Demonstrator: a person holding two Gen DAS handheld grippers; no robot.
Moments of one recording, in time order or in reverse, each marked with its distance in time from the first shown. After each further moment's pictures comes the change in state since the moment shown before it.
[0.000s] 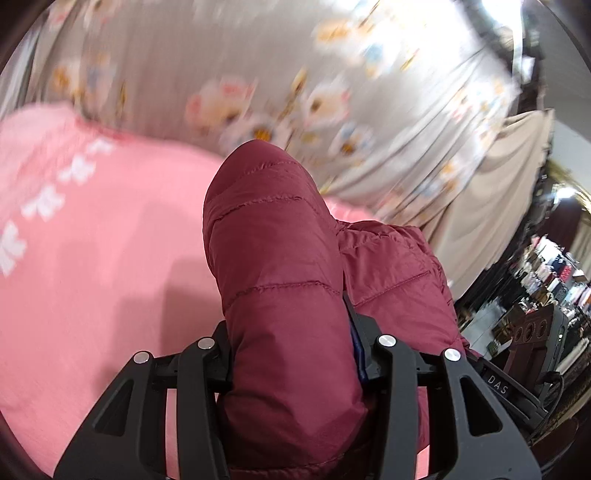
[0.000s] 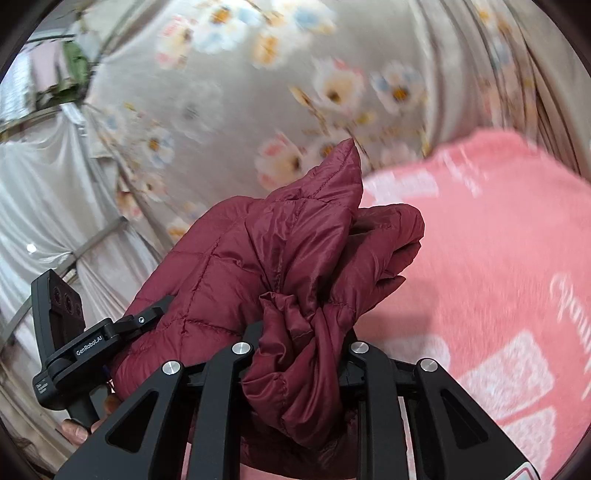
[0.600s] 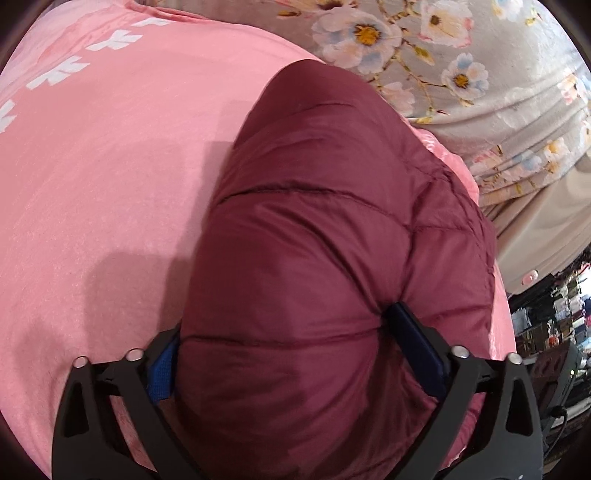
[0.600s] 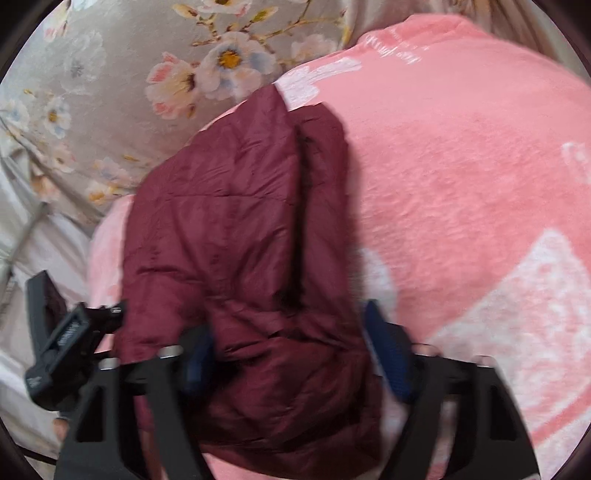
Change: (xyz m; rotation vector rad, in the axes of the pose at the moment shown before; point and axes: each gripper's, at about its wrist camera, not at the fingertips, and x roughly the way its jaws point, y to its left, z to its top) left arm 0.155 0.089 -0.083 -0.231 0.326 0.238; right arm 0.126 -0.132 -0.080 0.248 0.341 -0.115
